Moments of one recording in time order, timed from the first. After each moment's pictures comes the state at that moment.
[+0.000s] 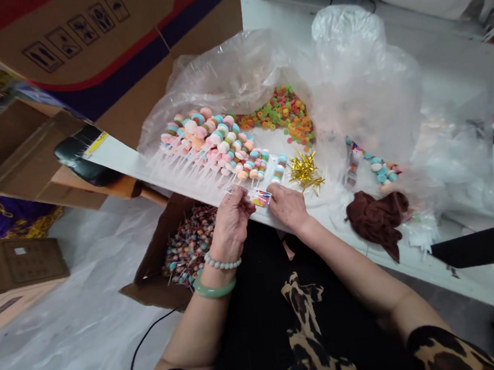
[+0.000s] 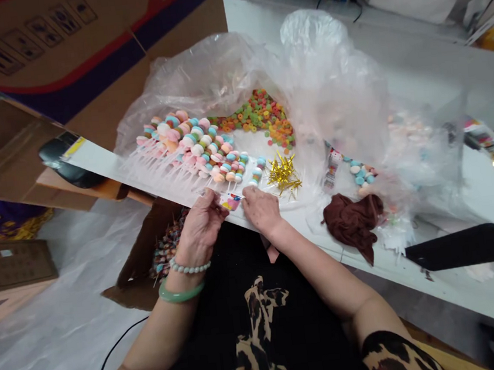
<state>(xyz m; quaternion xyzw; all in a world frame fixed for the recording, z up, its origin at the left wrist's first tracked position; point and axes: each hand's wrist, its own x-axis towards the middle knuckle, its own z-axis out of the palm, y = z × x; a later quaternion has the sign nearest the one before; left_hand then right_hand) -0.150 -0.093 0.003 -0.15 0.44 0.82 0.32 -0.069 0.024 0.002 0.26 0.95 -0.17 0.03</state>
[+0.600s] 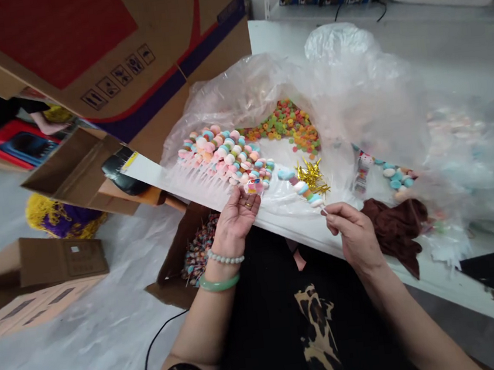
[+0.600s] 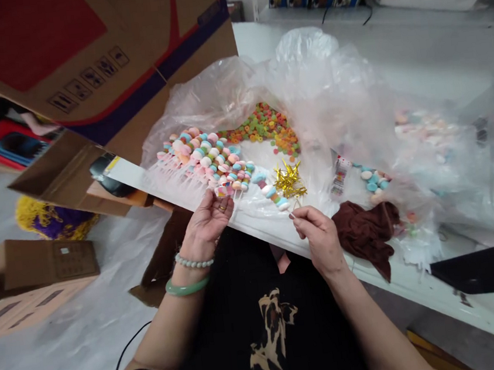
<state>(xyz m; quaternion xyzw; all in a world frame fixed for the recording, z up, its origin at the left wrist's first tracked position) -0.164 -0.076 0.032 -0.29 0.35 0.82 0.35 0.039 0.060 0.021 0.31 0.61 -0.68 -0.26</state>
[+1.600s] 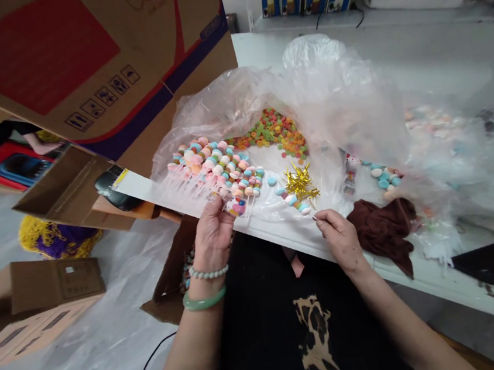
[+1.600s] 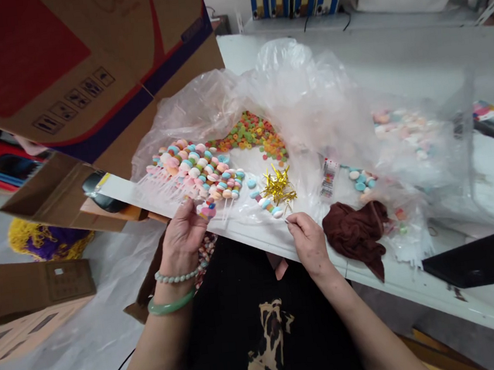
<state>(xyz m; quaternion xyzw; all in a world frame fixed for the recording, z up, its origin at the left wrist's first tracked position) -0.169 -0.082 0.039 -0.15 0.41 0.86 0.25 0.047 0.067 0.007 0.34 0.78 -0.47 -0.22</state>
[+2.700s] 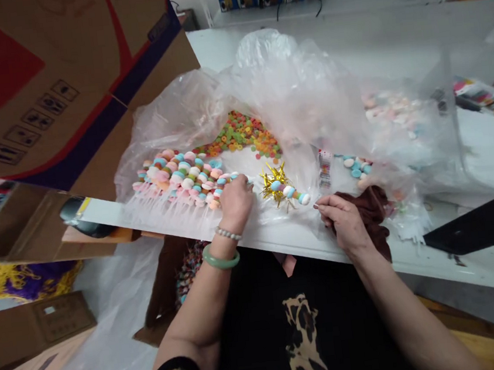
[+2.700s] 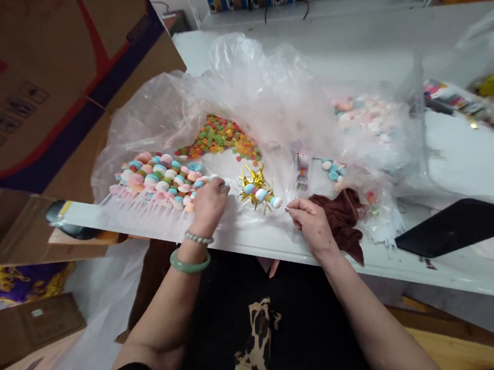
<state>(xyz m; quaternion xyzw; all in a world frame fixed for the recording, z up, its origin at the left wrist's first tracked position) -0.166 0.020 0.016 0.16 0.79 0.55 0.22 0.064 0.113 0.002 0.42 0.56 -0.66 -0.27</state>
